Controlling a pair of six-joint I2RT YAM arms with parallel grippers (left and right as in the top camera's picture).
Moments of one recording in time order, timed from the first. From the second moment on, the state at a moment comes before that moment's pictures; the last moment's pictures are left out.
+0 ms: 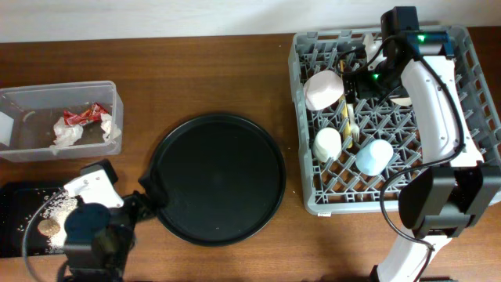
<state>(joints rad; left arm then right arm) -0.06 0.50 0.74 -0.63 -0.06 -0.39 -0.02 1.99 1.97 -1.29 -0.05 -0.10</state>
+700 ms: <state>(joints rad) -0.06 0.07 0.02 -0.08 0.05 -0.29 -0.02 1.99 1.97 -1.29 -0.05 -0.10</state>
